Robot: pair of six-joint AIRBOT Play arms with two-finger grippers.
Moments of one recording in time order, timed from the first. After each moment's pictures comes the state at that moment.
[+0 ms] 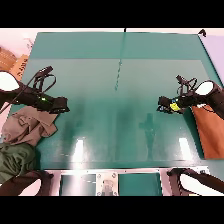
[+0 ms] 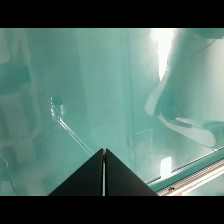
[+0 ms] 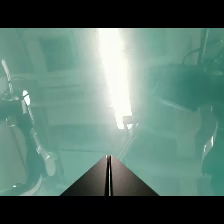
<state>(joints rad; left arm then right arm) -0.08 -1.04 1.00 1.08 -1.33 -1.49 -0.08 -1.20 0.91 -1.18 1.12 1.64</state>
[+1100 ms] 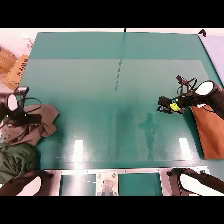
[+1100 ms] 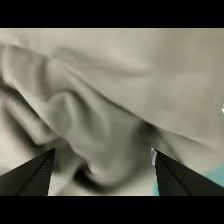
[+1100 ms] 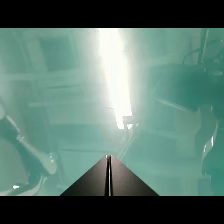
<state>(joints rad) 0.11 -1.04 0.73 1.80 -1.15 -1.67 -0.08 -1.20 0.91 -1.18 1.12 1.64</state>
